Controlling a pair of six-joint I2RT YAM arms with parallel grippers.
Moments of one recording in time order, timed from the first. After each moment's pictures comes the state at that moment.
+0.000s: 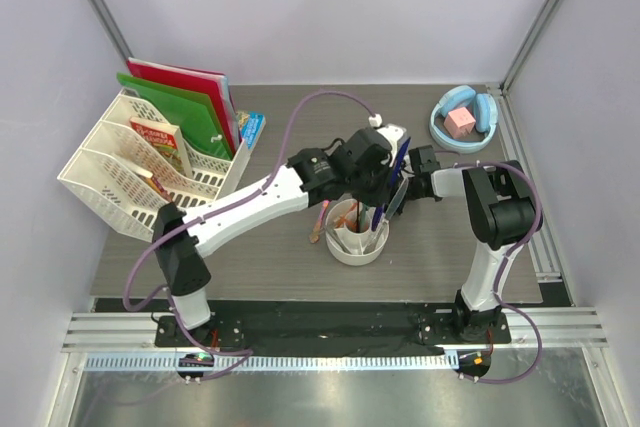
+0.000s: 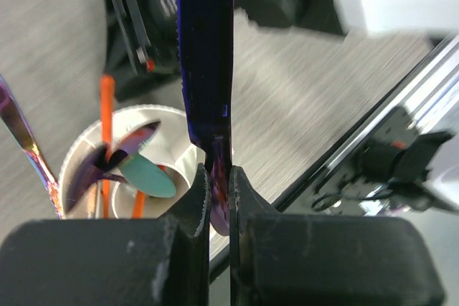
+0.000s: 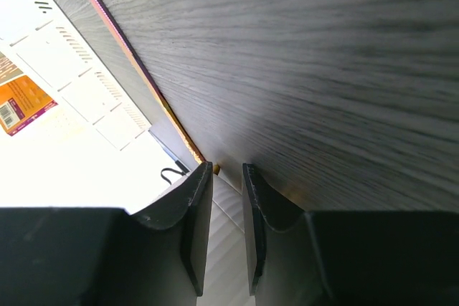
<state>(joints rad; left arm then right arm) -1.05 1.78 1.78 -0.71 -0.04 -0.46 0.19 1.90 0.91 -0.10 -0.75 0.92</state>
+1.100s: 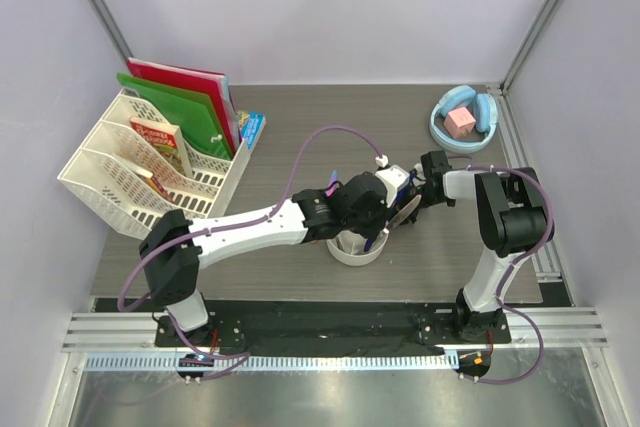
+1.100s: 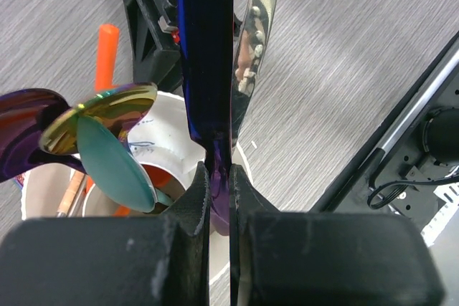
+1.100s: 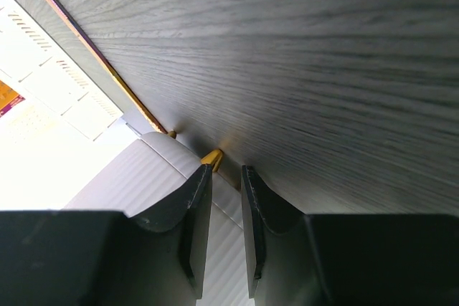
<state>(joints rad) -1.14 1.69 1.35 -0.35 -0.10 -0.31 0.13 1.82 0.86 -0.31 -0.74 0.77</state>
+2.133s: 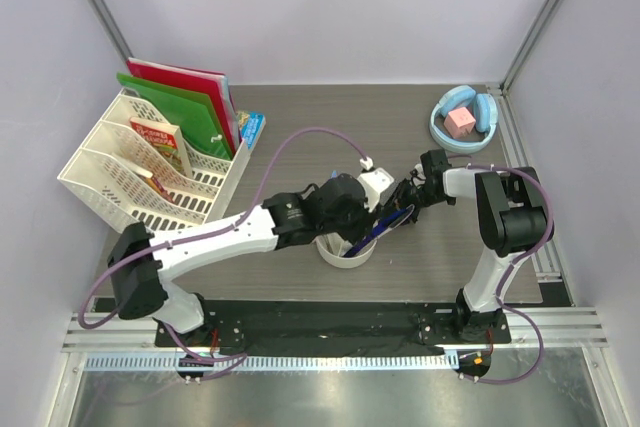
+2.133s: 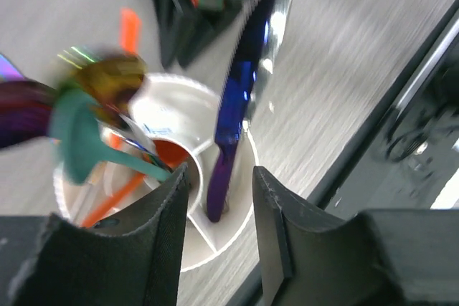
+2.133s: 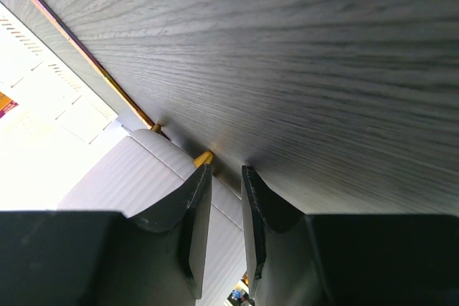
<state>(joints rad) -1.13 1.52 1.22 -0.39 -0.10 -0.20 0.12 1.82 0.89 -0.37 -0.72 0.76</state>
